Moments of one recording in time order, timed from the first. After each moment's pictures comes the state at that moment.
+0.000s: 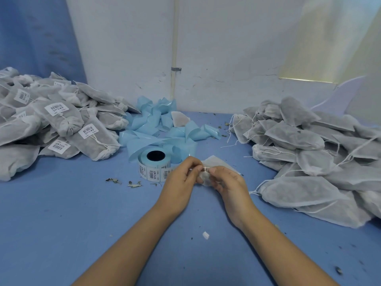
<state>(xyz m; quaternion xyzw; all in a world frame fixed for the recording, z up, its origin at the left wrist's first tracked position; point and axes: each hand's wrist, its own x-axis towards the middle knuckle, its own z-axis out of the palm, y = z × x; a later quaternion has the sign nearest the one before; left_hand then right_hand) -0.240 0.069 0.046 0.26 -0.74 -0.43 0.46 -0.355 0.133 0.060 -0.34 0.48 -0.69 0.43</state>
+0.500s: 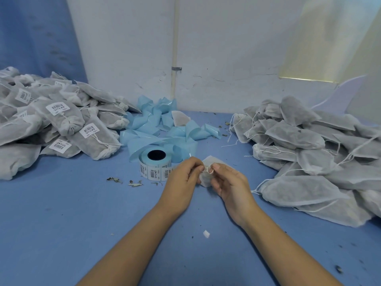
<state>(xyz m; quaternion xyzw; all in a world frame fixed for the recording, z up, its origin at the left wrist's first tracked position) -0.240 0.074 0.052 0.28 -0.77 -0.36 0.45 -0.356 0.134 0.064 -0.32 0.45 -0.70 0.46</state>
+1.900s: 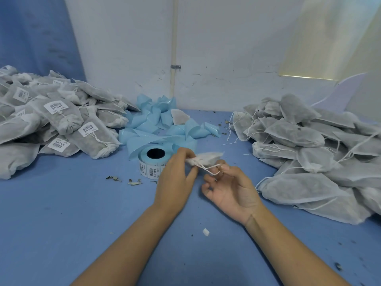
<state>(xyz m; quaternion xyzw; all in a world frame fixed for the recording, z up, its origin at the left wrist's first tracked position) -0.238 0.069 0.047 0.33 -0.76 -0.25 0.50 -0.360 0.140 0.067 -0.28 0.25 -0.66 0.66</state>
